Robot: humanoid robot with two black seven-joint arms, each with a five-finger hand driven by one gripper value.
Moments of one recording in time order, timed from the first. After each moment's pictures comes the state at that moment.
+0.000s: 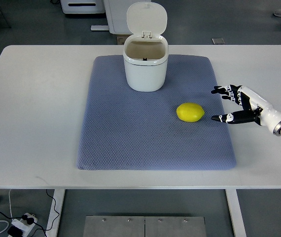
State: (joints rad) left arm -0.01 0.00 -0.10 -0.24 0.00 0.19 -0.13; right arm 0.81 -0.73 0.16 1.33 -0.53 -0.16 0.39
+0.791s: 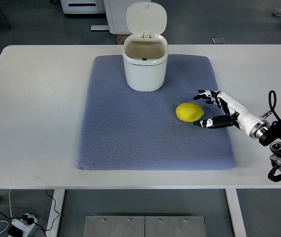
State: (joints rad) left arm -0.01 0.00 -0.10 -0.24 0.00 0.19 -0.13; right arm 0.85 -0.58 0.05 1.22 -0.54 -0.25 0.39
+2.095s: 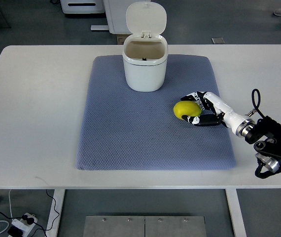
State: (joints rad) left arm -0.01 0.00 -0.10 -0.24 0.00 0.19 -0.13; right arm 0.92 -0.50 -0.04 1.17 -0.54 -0.29 0.39
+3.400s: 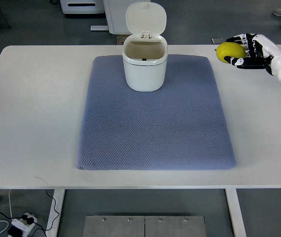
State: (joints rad) left arm -0.01 0.00 -0.10 -0.24 0.00 0.19 -0.13; right arm 1.14 -0.63 0.01 0.96 -0.37 -0.11 0.37
